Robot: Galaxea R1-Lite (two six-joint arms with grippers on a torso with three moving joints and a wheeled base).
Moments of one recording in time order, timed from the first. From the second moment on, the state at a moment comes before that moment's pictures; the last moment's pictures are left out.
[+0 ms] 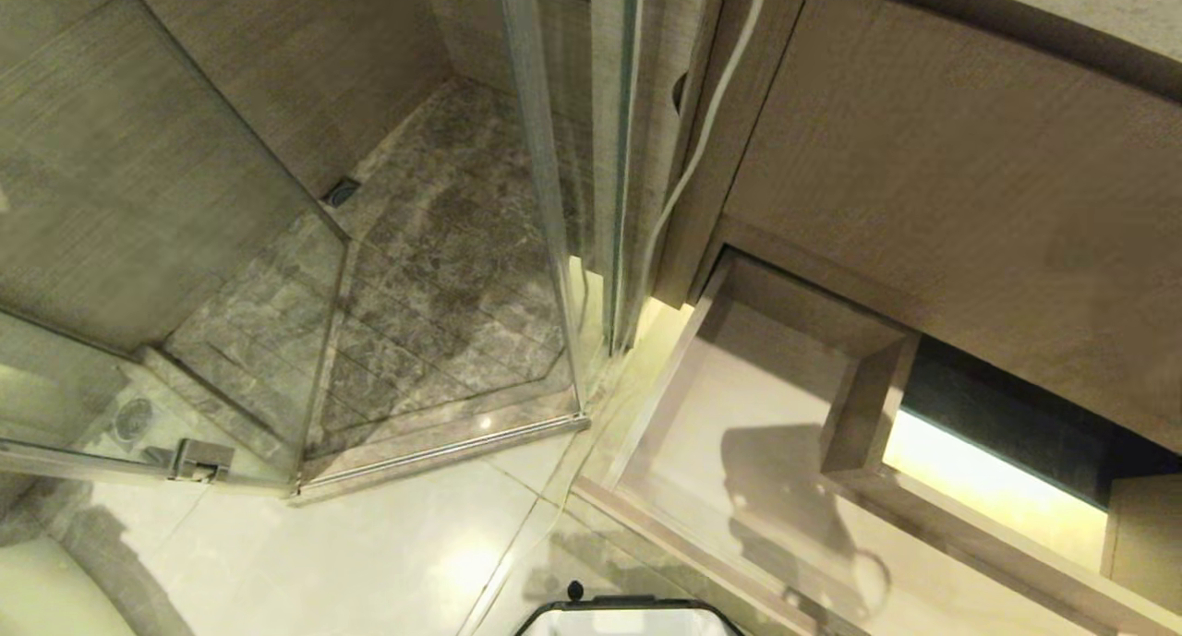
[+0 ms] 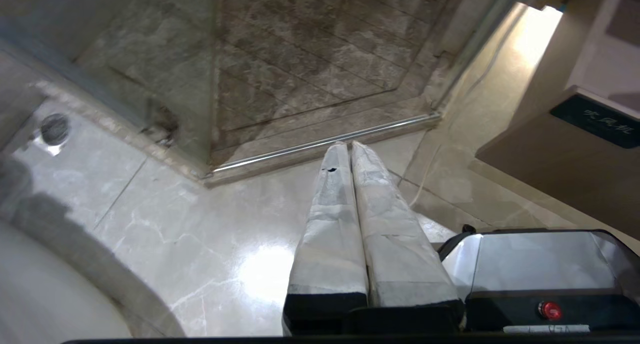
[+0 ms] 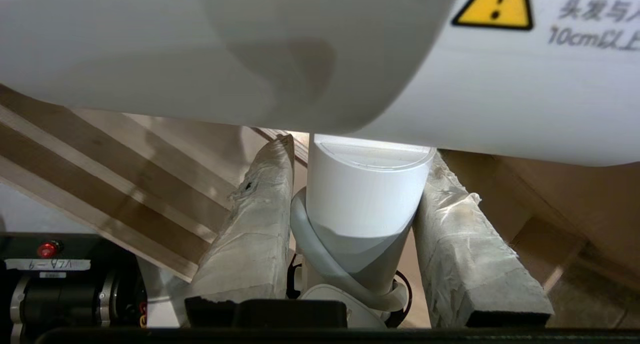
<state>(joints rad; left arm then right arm) 0.00 0.00 0.00 0.00 0.00 0.01 -0.21 0.80 -0.93 0.45 0.05 -0.31</state>
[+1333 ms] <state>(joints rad) 0.00 0.00 0.00 0.00 0.00 0.01 -0.21 0.80 -0.92 0.48 0.05 -0.31</state>
